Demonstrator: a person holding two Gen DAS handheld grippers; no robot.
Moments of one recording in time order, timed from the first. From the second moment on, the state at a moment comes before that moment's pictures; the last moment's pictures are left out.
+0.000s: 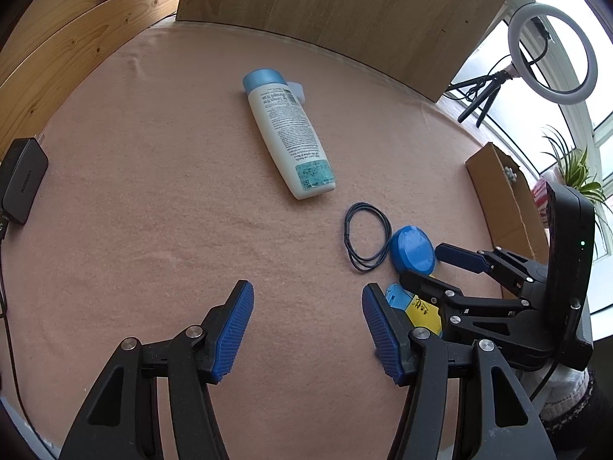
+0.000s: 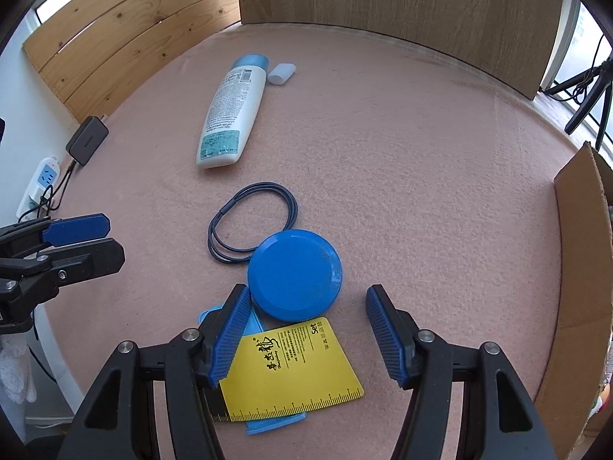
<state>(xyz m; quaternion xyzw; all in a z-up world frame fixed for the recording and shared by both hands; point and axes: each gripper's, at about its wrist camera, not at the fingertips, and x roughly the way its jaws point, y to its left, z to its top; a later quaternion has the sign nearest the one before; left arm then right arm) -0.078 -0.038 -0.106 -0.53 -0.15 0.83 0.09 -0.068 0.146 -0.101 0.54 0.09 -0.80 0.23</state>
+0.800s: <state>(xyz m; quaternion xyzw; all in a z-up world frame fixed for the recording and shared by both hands) -0.133 0.034 -0.125 -0.56 -0.03 0.82 0.10 -0.090 0.173 -0.103 0.54 0.11 -0.81 0.18</state>
